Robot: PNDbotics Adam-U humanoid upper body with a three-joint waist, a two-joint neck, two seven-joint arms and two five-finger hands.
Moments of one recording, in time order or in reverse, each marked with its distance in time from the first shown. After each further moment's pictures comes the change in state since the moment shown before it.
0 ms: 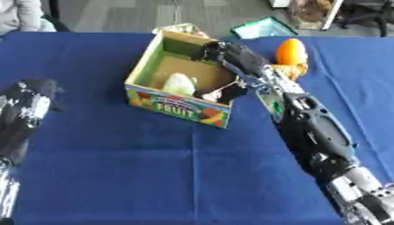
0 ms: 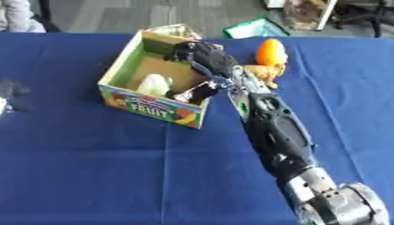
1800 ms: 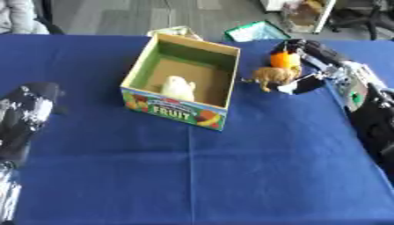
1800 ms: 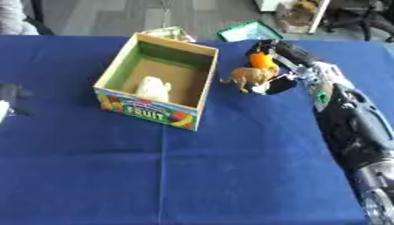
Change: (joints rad) left arm 0.010 0.001 0.002 0.000 -0.002 0.002 0.005; right arm 0.009 -0.274 -0.125 0.161 -0.147 0.005 0.257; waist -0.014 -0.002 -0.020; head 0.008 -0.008
